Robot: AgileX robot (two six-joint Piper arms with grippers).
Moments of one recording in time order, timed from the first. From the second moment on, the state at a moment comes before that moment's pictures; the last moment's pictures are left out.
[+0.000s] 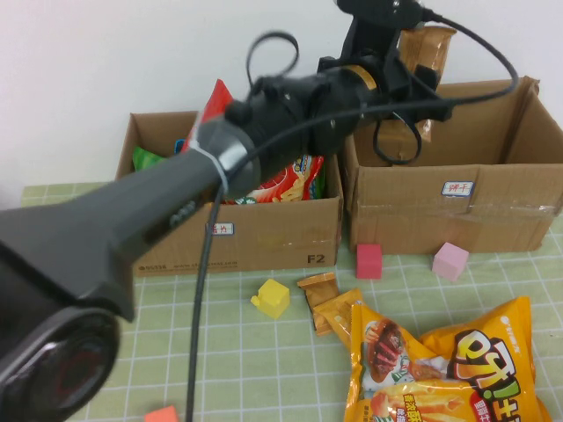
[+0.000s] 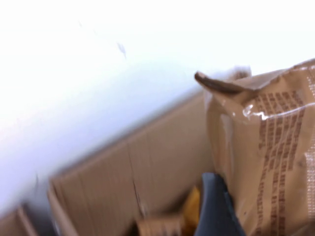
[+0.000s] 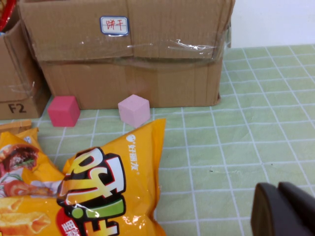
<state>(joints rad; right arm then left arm) 0.08 -0.02 0.02 -0.08 0.42 0.14 -0.65 2.14 -1.92 -0.21 0.13 0.09</state>
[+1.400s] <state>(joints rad) 0.08 -0.02 0.02 -0.08 0.42 0.14 -0.61 2.04 -2.11 -0.04 1.26 0.35</state>
